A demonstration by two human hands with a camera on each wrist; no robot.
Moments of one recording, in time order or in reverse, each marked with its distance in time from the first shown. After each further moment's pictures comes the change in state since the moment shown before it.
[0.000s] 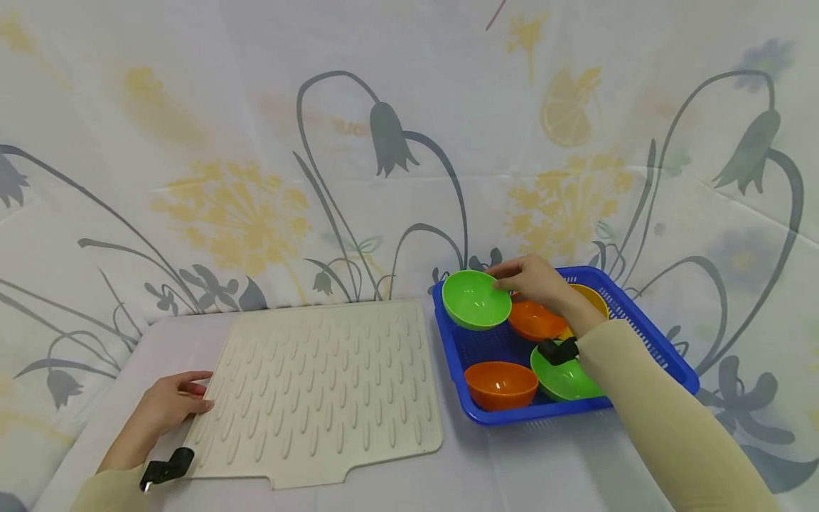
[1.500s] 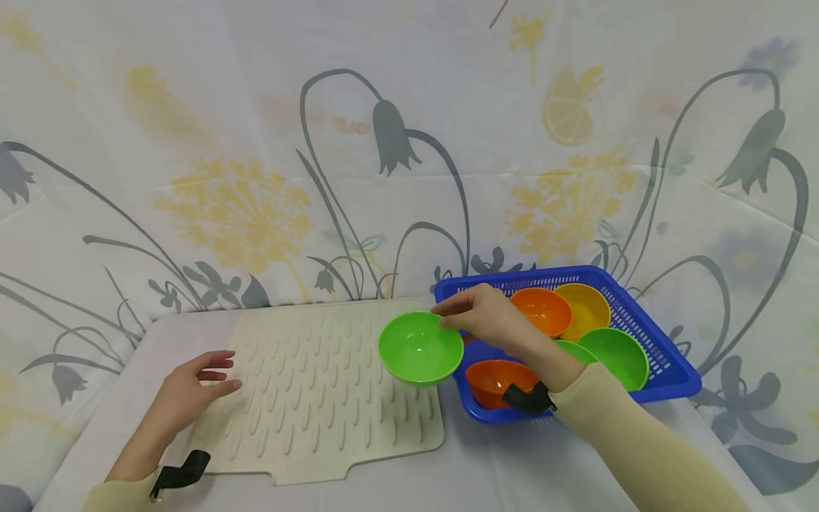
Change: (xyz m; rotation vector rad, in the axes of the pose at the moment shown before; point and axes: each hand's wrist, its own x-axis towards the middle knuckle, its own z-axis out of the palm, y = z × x) left_hand -0.029 0.052 0.012 -0.011 0.091 0.192; right_hand -0.051 -0.068 0.090 0.031 -0.056 -0.002
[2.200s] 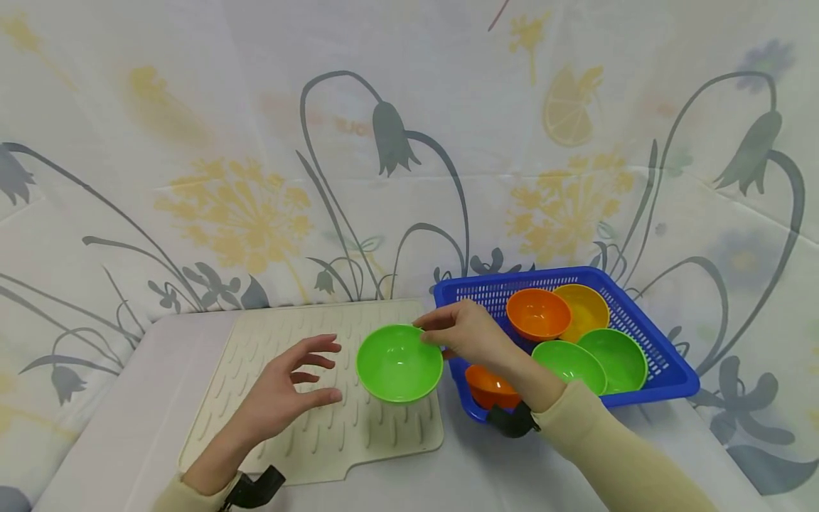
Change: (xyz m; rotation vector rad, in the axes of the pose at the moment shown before) left_hand -0.017 0.125 0.062 -0.385 -0.104 0.408; right_hand -0.005 0.001 0.034 0.054 0.029 -0.010
